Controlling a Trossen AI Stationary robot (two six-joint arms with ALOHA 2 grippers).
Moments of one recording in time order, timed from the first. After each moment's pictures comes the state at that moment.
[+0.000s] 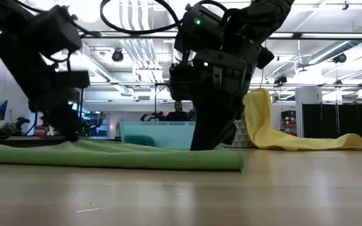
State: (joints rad) left arm -0.14 1.14 0.43 -0.39 -0.45 -0.70; right arm 0.13 2.02 1.21 -0.22 -0.29 0.42
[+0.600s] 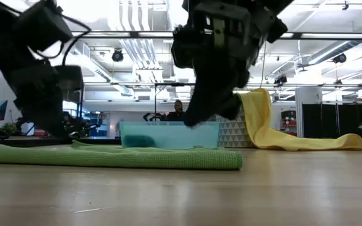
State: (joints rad) left arm -0.15 1.05 0.33 -0.22 -0.12 -0.70; right arm 0.22 1.93 1.21 -0.22 -0.20 0.54
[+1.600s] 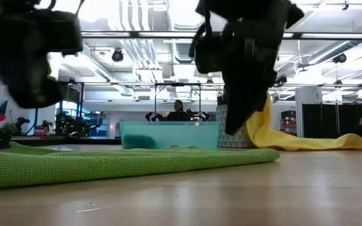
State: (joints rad) left arm -0.40 1.19 0.51 0.00 0.13 -0.83; right arm 0.24 1.87 1.20 -0.48 -0.09 0.55
